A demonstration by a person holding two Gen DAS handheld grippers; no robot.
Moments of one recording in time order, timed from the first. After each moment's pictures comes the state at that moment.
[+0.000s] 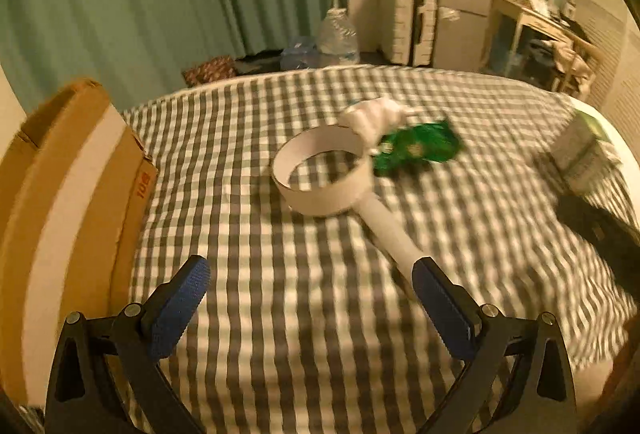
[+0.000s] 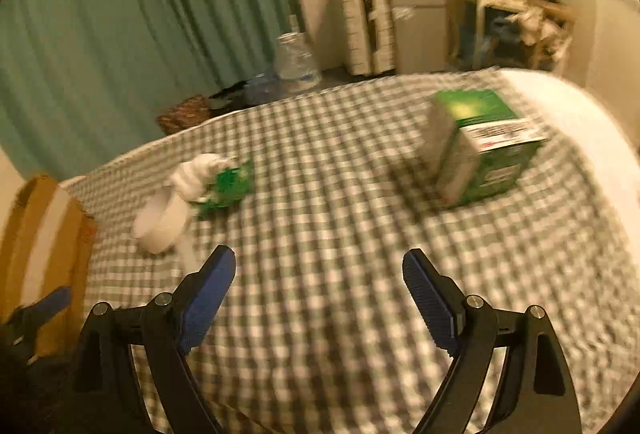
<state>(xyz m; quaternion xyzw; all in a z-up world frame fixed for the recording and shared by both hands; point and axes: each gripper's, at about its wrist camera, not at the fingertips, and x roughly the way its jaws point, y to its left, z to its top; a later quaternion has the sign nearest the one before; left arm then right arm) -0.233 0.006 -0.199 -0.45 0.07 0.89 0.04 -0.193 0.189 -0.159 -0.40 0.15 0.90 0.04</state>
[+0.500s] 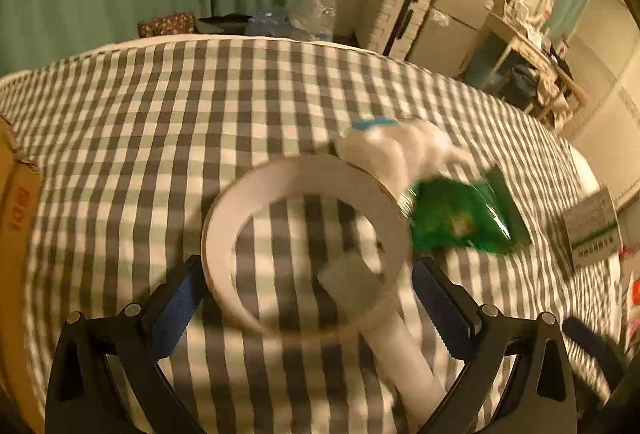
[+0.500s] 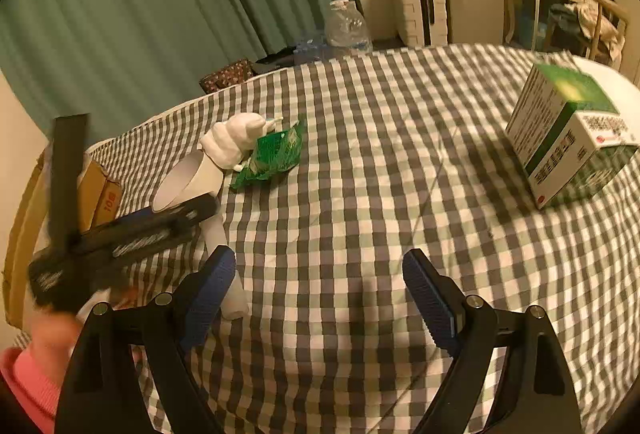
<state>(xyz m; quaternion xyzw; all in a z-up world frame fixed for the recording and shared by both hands) -0.340 -0.016 -0.255 -0.49 -0.05 0.86 0.12 -0.224 0.172 -0.191 -0.44 0.14 0.88 -0.02</state>
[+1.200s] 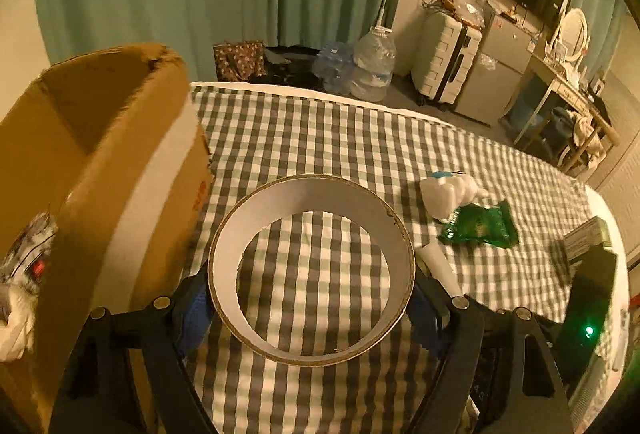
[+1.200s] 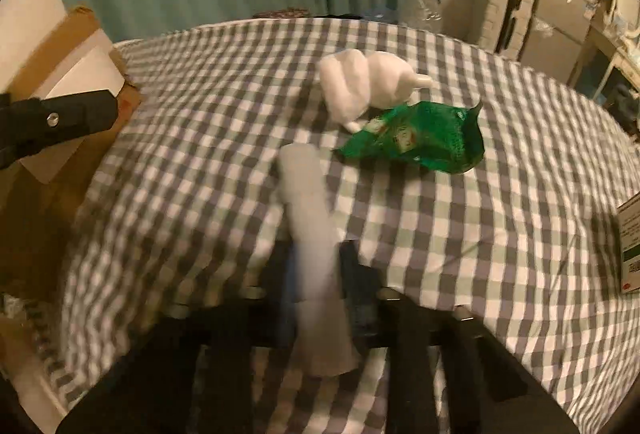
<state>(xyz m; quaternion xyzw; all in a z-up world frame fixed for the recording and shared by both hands) -0.255 -0.092 -0.165 -0.45 -0.04 0.89 0.01 -0.262 0.073 -0.221 -0.48 0.01 0.87 -0.11</state>
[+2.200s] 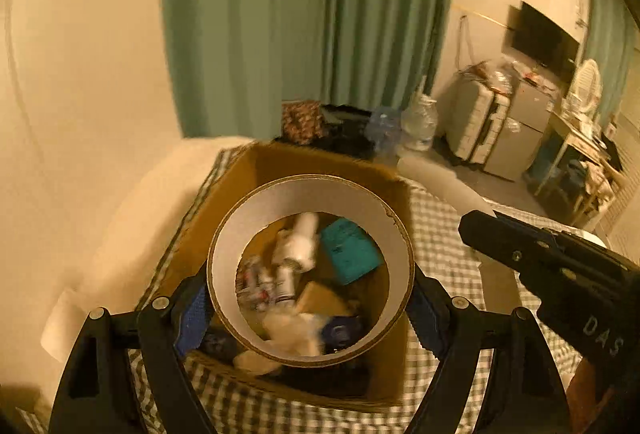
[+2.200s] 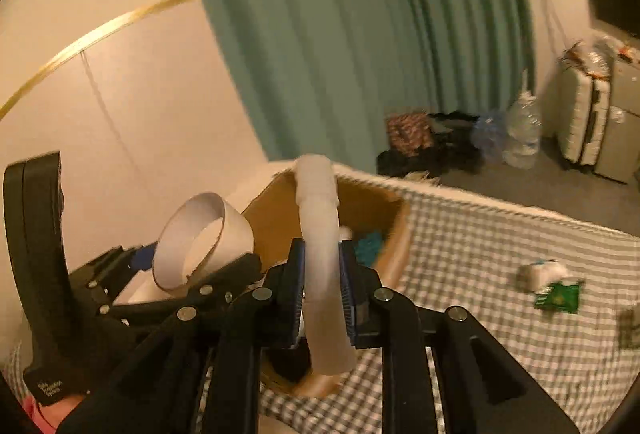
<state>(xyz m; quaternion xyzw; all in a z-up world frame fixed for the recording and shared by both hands) -0.167 -0.295 -0.044 -0.37 -0.05 0.93 -0.05 -0.206 -0.132 0.002 -0.35 0.05 0.89 -0.28</state>
